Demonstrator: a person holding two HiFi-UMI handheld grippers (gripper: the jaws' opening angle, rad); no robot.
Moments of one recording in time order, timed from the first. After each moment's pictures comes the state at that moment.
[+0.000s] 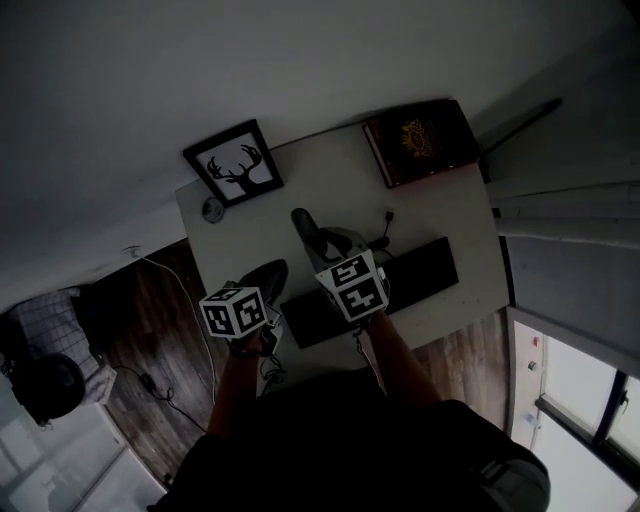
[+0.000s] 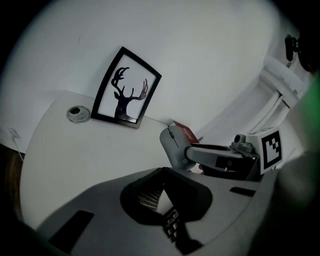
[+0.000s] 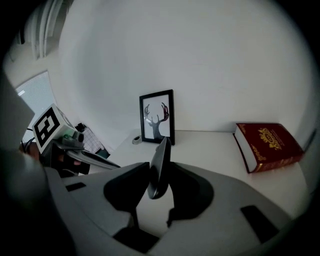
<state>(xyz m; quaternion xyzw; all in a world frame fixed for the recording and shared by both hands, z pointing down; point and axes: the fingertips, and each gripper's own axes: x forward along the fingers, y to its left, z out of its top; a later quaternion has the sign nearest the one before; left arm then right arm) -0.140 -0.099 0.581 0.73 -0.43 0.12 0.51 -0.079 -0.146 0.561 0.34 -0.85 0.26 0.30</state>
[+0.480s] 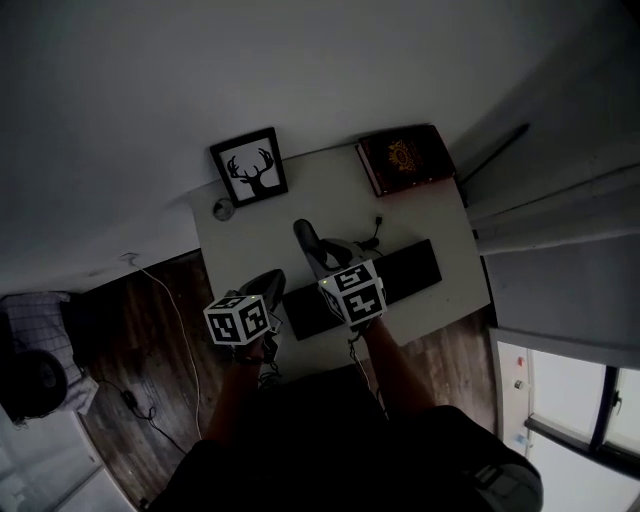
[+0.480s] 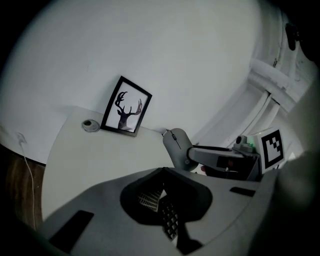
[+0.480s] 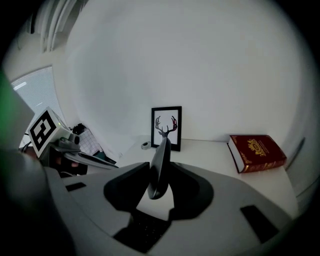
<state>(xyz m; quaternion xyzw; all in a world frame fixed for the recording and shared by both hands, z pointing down) -0.154 -0.049 0.531 0.75 -0.46 0.09 0.46 -0.084 -0.096 0.504 0.37 -0.86 0.22 0.28</state>
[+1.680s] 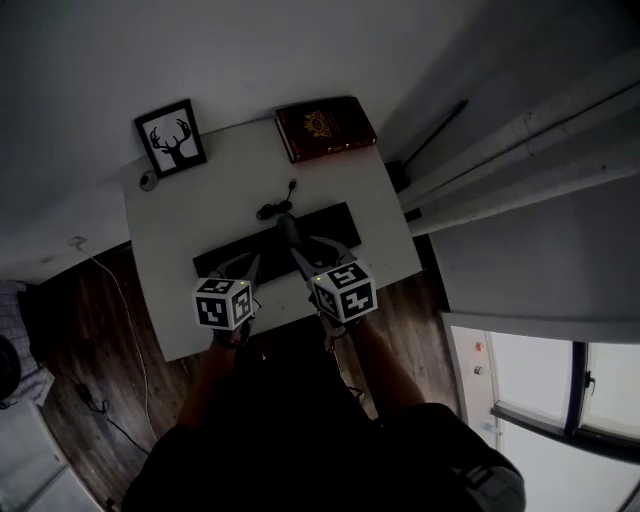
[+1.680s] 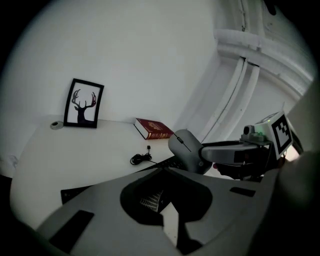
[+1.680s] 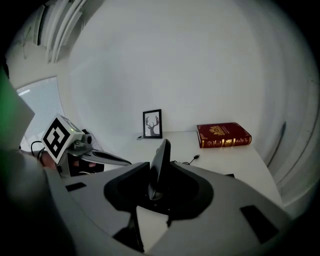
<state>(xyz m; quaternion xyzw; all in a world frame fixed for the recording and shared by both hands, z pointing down) 0.009 0.014 0.531 0.81 -0.44 0.15 0.36 0.091 -0.003 0.495 0.39 -0.86 0.23 0.23</state>
